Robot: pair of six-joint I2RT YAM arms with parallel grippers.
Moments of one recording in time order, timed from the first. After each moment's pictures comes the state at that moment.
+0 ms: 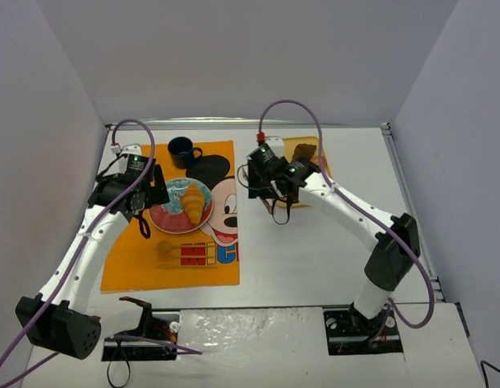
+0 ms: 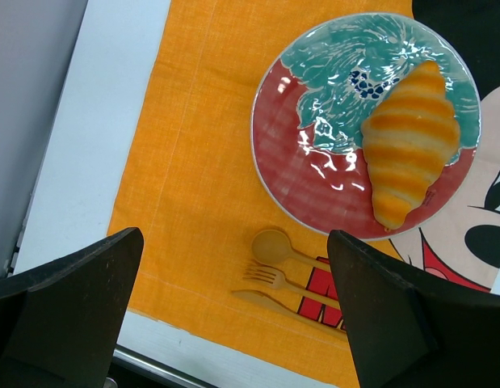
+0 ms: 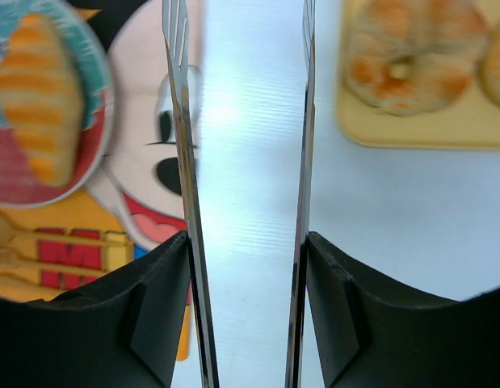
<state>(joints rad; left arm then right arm) -0.26 1.18 1.23 -0.97 -0.47 -0.43 0.79 1.71 1.57 -0.80 0.30 0.59</state>
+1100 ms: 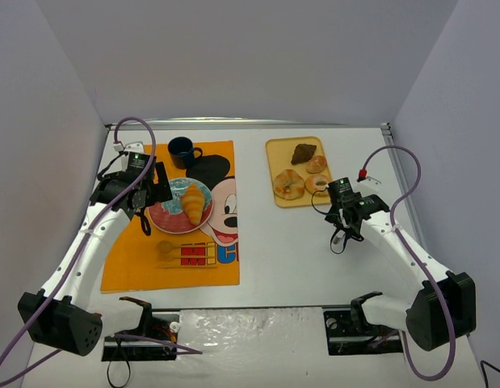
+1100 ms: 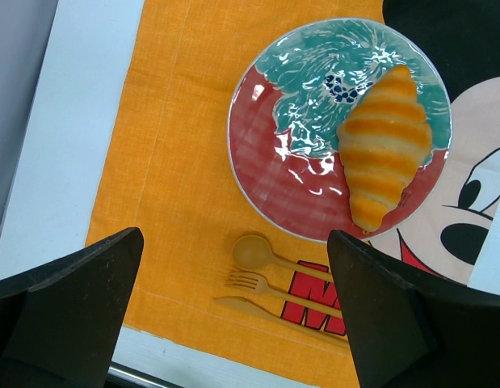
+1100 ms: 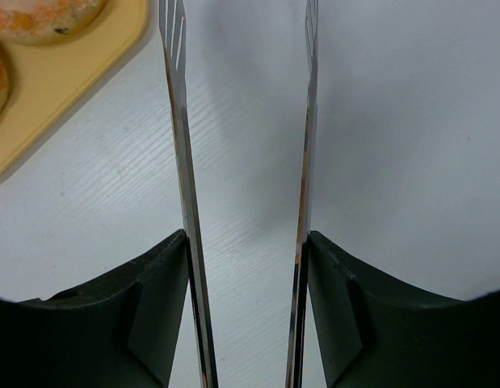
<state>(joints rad) -0.25 1.20 1.23 -0.93 -0.42 -0.43 0.34 1.20 0.88 -0.82 0.49 0.84</state>
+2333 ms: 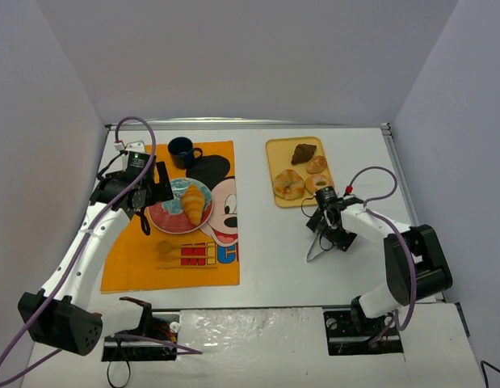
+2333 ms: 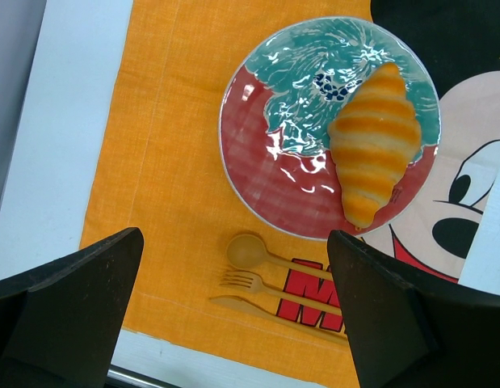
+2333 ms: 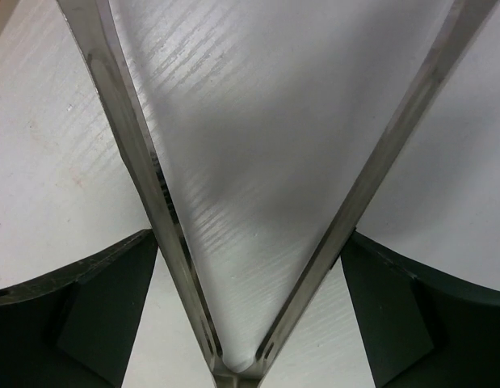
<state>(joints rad) -0.25 1.20 1.24 -0.92 -0.39 -0.42 0.32 1.49 0.75 -0.58 0.32 0.98</state>
